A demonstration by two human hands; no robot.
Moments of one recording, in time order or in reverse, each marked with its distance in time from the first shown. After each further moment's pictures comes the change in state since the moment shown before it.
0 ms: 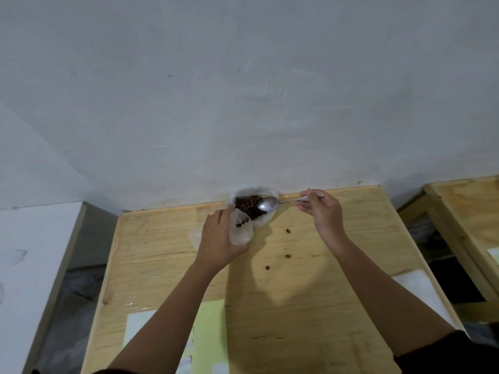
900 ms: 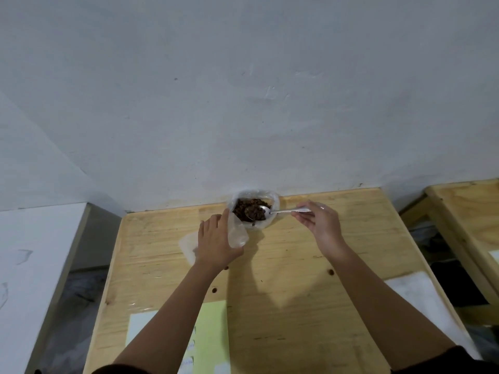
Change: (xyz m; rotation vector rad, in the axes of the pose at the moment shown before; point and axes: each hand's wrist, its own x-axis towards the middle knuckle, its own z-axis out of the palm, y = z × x) left_hand -0.002 -0.011 0.001 0.234 -0.068 -0.117; right_hand -0.017 -0.008 0.008 0.266 0.016 0.296
